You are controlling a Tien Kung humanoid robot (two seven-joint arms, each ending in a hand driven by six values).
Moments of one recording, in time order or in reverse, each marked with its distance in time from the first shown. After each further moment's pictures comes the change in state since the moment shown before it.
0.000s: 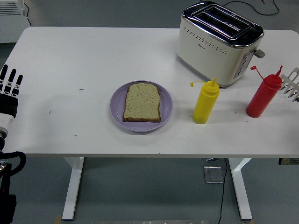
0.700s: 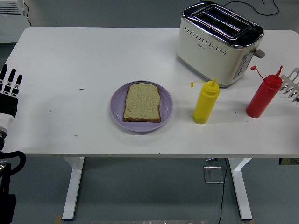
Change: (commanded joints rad) left arm -0.005 0.001 -0.005 -0.001 0.000 0.000 0.000; right arm 0.029 0.027 0.030 -0.040 0.010 0.059 -0.053
